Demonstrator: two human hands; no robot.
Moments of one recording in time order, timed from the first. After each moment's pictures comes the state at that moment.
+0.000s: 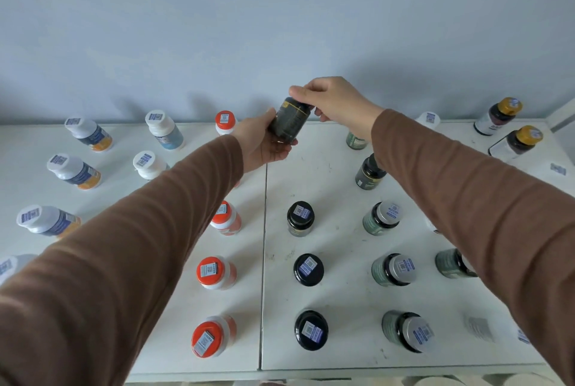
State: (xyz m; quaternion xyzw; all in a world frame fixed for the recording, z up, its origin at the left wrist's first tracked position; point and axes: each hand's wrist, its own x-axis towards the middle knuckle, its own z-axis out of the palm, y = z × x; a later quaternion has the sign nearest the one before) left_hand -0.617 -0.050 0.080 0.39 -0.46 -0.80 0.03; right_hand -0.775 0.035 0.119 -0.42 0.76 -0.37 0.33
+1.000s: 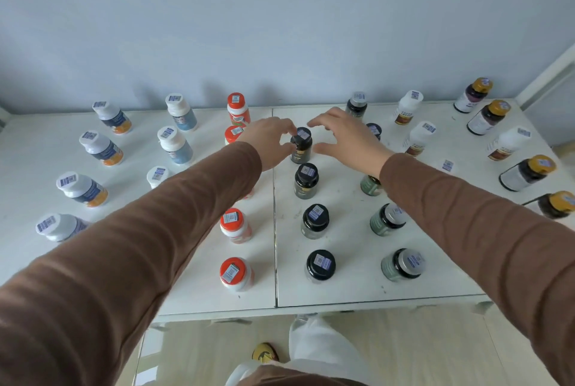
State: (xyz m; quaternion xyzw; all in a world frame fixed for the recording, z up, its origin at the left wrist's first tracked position) left_hand -0.547 0.023 0.101 0.28 -0.93 -0.21 0.02; right_hand -0.710 0.144 0.085 -0.59 0.78 -0.20 0.12
